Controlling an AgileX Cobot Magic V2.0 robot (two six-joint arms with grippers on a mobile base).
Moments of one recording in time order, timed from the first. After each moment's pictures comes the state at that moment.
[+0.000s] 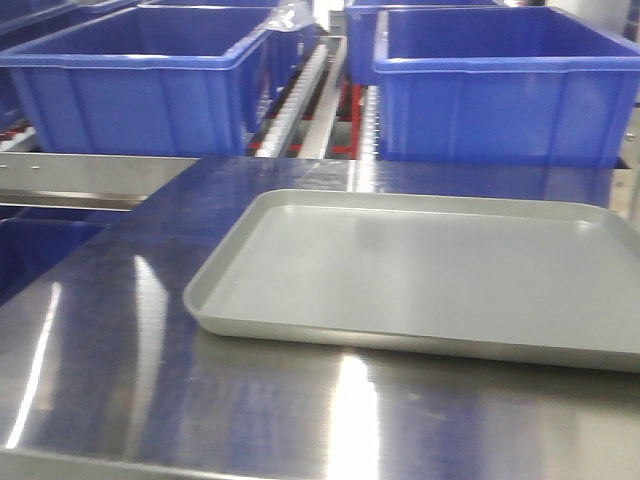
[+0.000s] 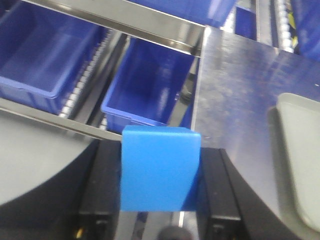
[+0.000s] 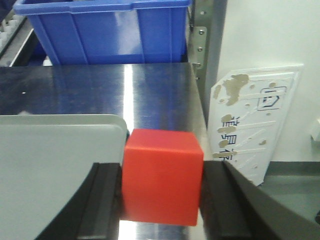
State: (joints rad) left arm -0.10 0.51 -0.44 0.02 0.44 -0.30; right arm -0.09 0.38 -0.36 -0.07 0.34 0.16
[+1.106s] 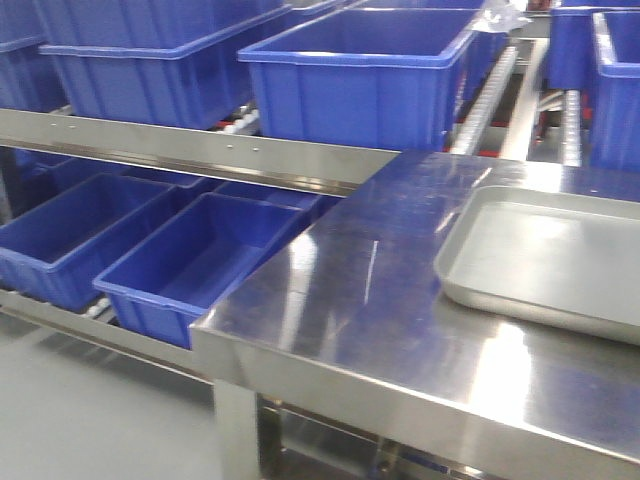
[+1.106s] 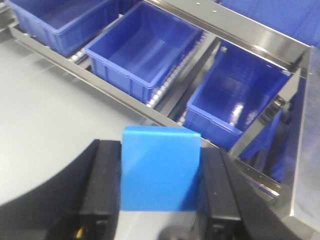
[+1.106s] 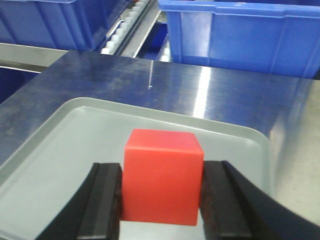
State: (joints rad) left arm -0.10 0.51 -0.44 0.02 0.44 -0.30; right arm -0.09 0.38 -0.36 -0.07 0.34 0.16
